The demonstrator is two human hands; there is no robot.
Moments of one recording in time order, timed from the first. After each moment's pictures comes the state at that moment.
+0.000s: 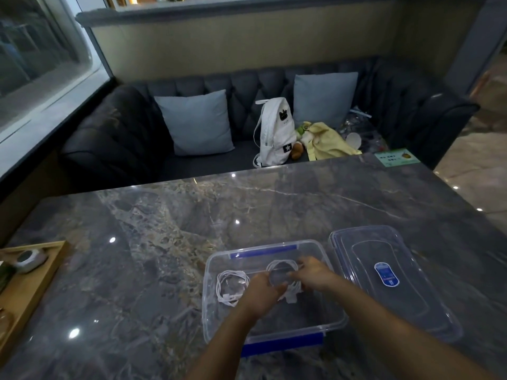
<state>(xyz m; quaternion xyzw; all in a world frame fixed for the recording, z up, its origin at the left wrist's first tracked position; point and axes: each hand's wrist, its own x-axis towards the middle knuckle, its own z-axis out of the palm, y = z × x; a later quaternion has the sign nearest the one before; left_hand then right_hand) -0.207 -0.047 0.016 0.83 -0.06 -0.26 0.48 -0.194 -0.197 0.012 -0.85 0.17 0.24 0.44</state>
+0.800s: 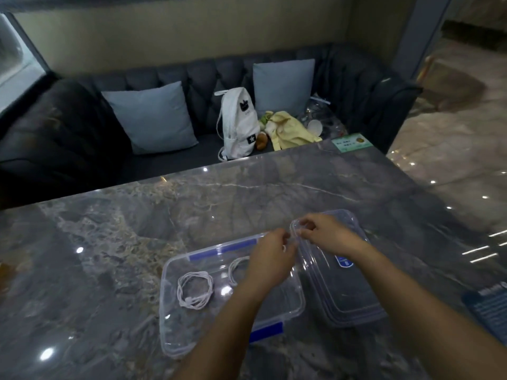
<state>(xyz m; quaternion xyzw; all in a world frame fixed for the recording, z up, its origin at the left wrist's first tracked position) -0.200 -0.146 0.066 0.88 -0.17 -0.14 0.42 -0.207 -0.292 0.078 -0.92 0.11 0.07 0.37</state>
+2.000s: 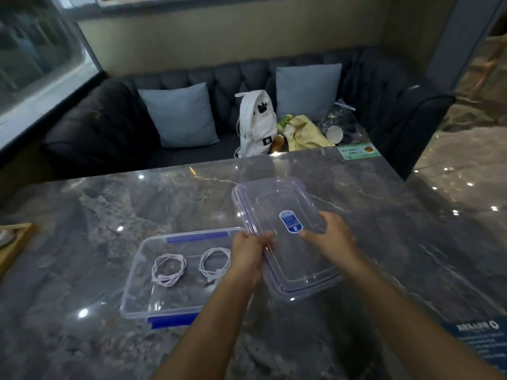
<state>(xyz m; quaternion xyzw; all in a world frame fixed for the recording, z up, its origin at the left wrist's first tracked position) -0.233 -0.222 0.076 0.57 0.22 -0.15 0.78 -0.240 -0.382 0.055 -0.89 0.19 -0.01 0.42</state>
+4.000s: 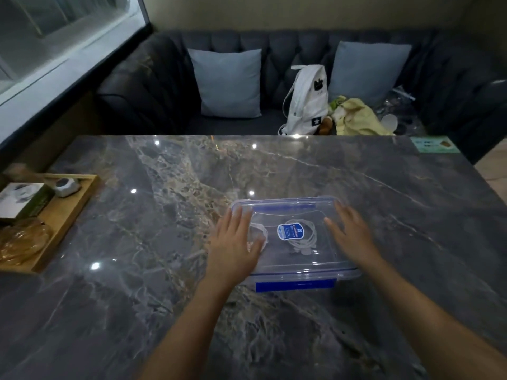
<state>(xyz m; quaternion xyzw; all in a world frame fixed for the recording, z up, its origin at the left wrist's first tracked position) -0.236 0.011 0.021 0.97 -0.09 0.03 0.20 -0.212 -0.245 0.005 -0.94 0.08 0.00 0.32</state>
